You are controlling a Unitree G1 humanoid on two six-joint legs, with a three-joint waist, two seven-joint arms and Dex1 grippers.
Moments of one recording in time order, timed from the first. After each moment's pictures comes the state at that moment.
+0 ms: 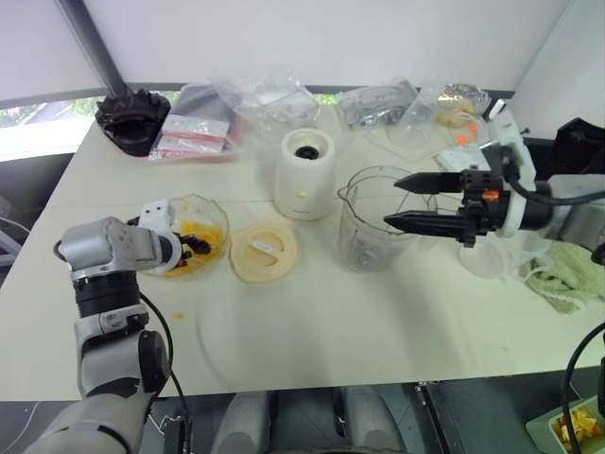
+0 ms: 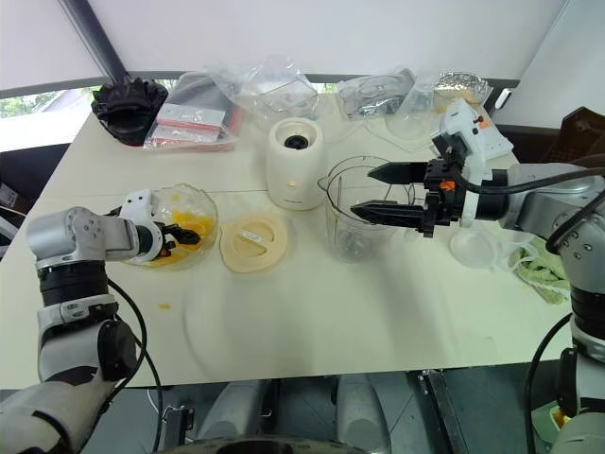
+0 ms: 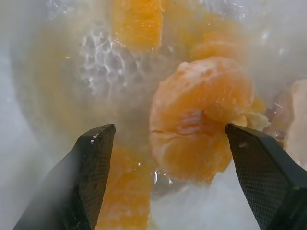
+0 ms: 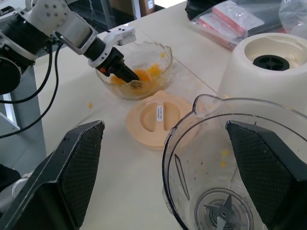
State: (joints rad) left arm -0.73 0.39 0.42 0.23 -0.27 1.52 -0.13; right arm -0.61 -0.98 -0.15 -0.29 0.90 0.99 0.95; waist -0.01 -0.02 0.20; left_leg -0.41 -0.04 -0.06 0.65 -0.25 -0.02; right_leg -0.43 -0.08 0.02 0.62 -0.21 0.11
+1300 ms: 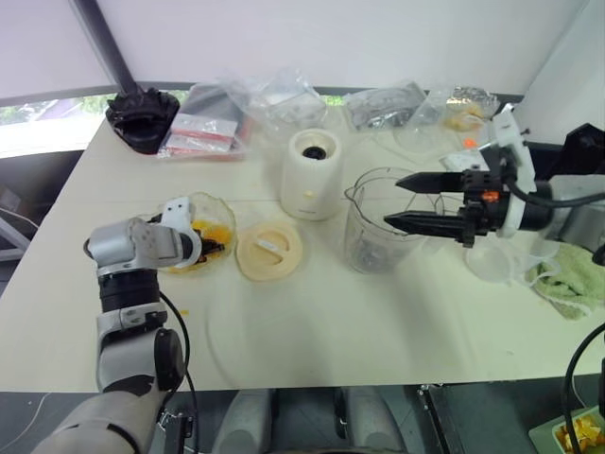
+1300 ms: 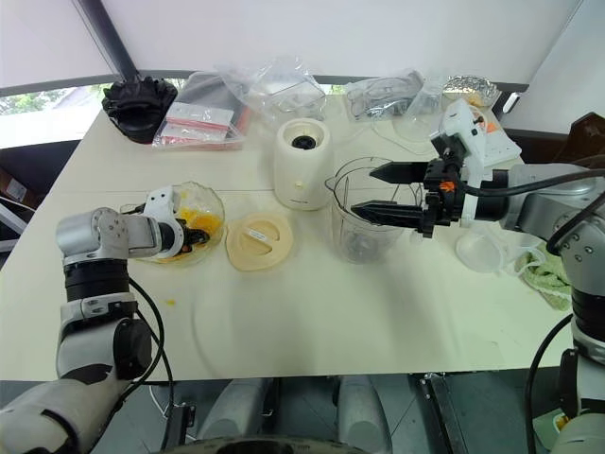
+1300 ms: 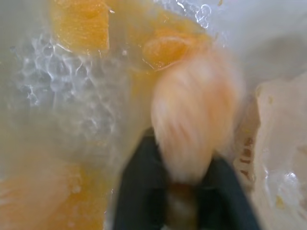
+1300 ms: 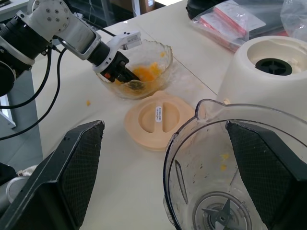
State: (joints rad) left arm -0.75 0.32 0.39 0.28 -0.27 1.44 -0.15; right arm -0.60 -0.98 -0.15 -0.31 0.90 1.00 0.93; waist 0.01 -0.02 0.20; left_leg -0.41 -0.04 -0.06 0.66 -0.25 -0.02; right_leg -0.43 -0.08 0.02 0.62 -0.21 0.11
